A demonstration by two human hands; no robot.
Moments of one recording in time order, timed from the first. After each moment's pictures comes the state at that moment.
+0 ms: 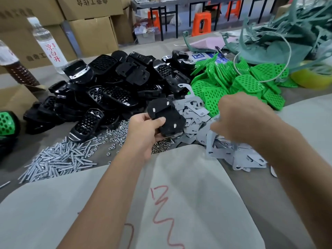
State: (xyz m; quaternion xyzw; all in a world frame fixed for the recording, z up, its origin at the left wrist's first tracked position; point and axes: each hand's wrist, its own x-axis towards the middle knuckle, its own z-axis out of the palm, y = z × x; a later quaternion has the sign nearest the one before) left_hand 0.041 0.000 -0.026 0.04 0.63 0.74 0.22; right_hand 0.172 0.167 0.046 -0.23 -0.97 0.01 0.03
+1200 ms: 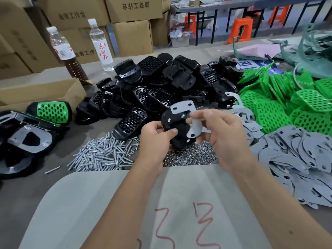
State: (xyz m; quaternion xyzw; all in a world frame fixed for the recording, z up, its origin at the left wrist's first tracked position) left_hand 0.008 -0.061 -0.047 0.02 0.70 0.71 0.11; right_hand 0.079 0.088 -0.034 -0.01 -0.60 0.77 0.21
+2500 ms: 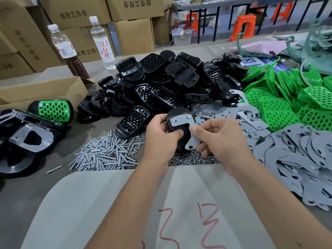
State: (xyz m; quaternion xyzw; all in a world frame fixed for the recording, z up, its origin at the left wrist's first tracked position) left_hand 0.016 -0.057 -0.040 0.06 0.70 0.71 0.08; right_hand 0.076 0.080 -0.039 -0.18 -0.74 0.63 0.15
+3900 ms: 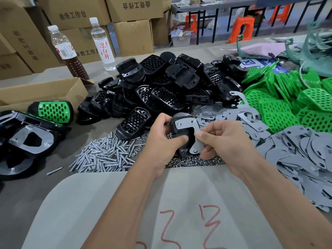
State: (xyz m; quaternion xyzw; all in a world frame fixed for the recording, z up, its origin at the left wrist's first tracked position) left_hand 0.013 -0.071 -0.042 0.15 0.69 0.69 0.15; right_hand 0.084 0.086 -0.032 -0.17 -0.70 0.69 0.10
